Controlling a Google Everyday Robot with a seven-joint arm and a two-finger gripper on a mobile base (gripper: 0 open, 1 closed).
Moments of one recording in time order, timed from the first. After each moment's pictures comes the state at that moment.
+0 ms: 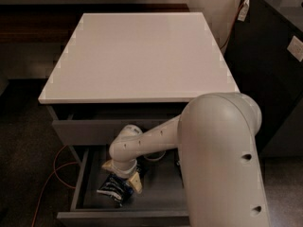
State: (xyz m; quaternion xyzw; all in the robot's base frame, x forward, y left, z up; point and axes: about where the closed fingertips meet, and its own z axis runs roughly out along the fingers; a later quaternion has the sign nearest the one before) arm 0.519 0.104 0.416 -0.95 0.30 0.03 0.09
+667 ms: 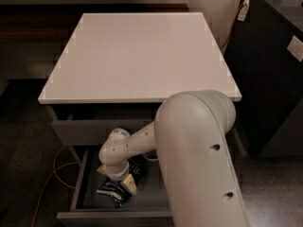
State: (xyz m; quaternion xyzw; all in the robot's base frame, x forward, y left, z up) arm 0.518 0.129 0.392 -0.96 0.28 0.02 0.06
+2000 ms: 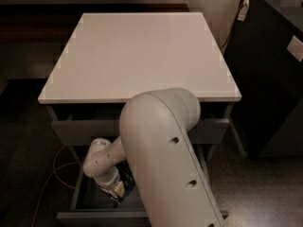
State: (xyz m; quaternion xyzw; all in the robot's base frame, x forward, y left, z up) arm 0.501 0.154 0.361 -0.97 0.26 -0.01 -0.01
